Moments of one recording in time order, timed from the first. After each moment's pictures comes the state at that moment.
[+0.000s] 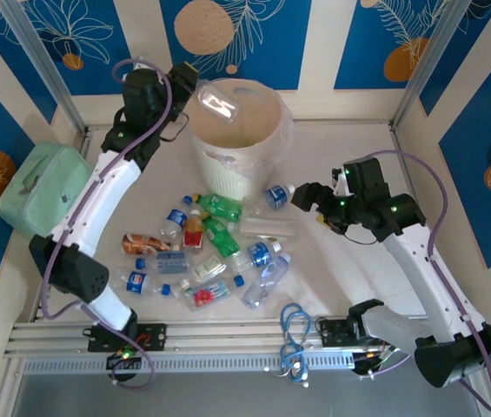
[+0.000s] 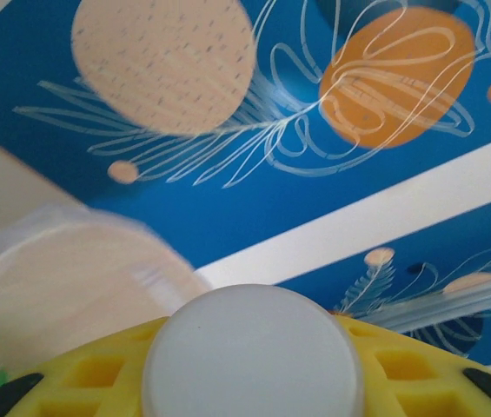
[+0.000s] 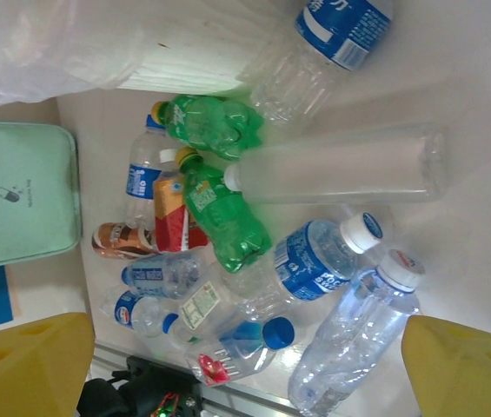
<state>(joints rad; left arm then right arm) -0.38 1.65 1.81 -0.23 -0.05 -1.05 0.33 1.04 1.16 -1.00 -0.37 0.79</state>
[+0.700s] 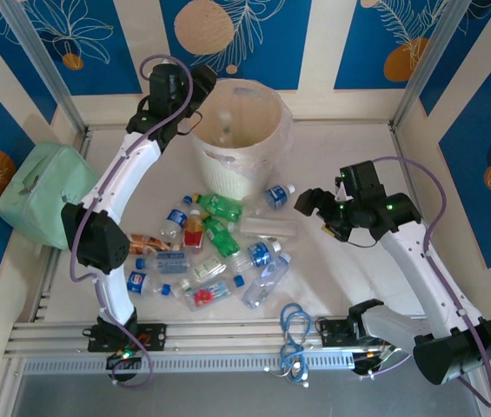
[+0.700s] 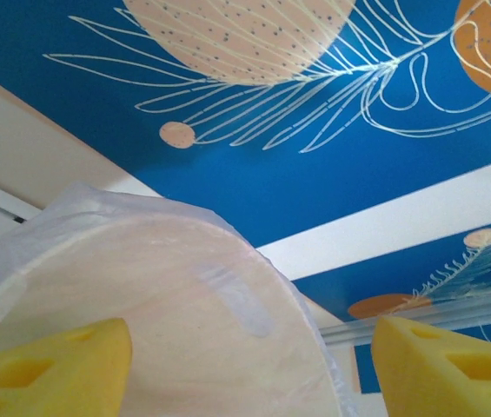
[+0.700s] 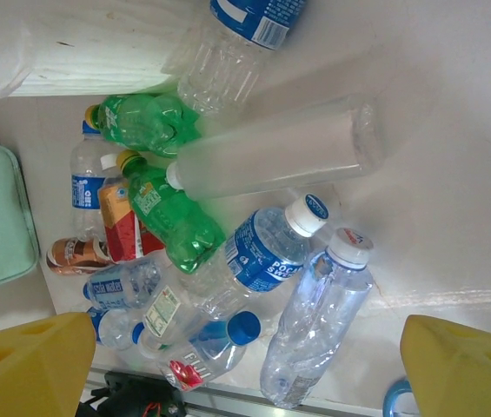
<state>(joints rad) -0.37 1.89 1.96 -0.31 0.01 -1.00 0.32 1.06 1.14 -1.07 -0.30 0.84</state>
